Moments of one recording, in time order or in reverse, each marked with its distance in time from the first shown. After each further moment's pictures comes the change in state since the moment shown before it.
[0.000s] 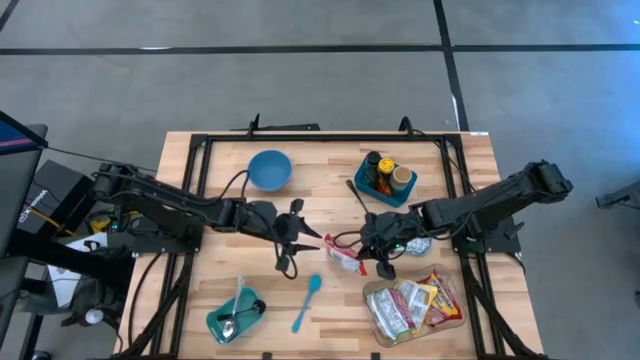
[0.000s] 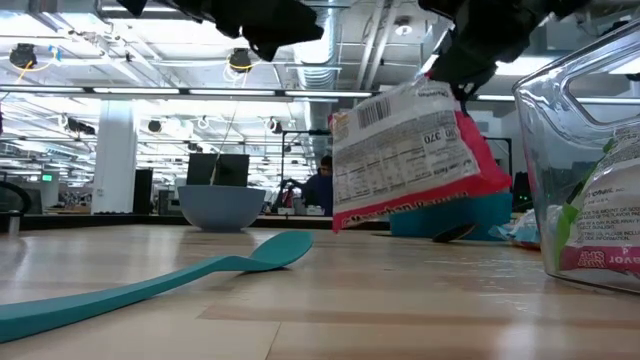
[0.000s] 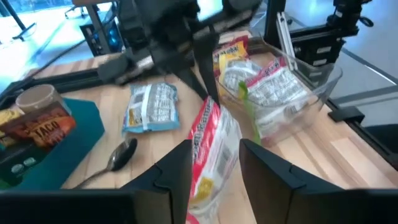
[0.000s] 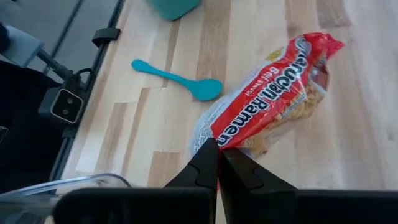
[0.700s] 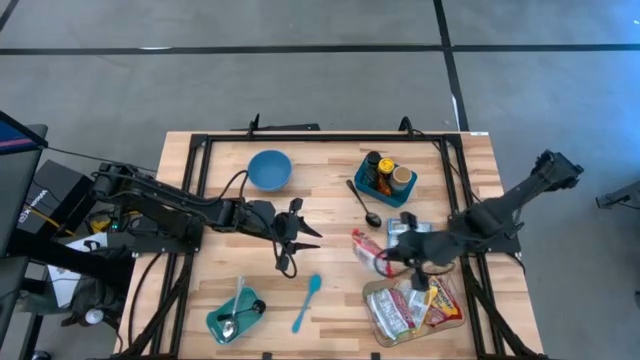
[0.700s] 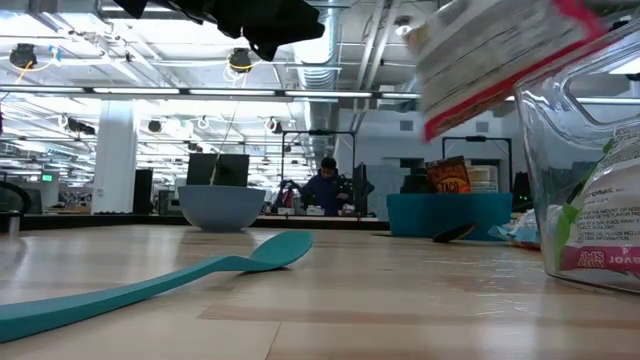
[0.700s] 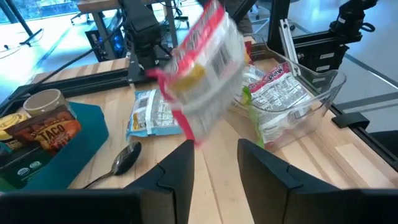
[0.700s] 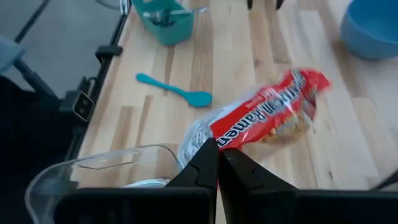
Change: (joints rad) left arm 0.000 -0.003 -0.018 0.041 -0.008 0.000; right arm 0.332 -0.229 0.156 -0.391 0.459 0.113
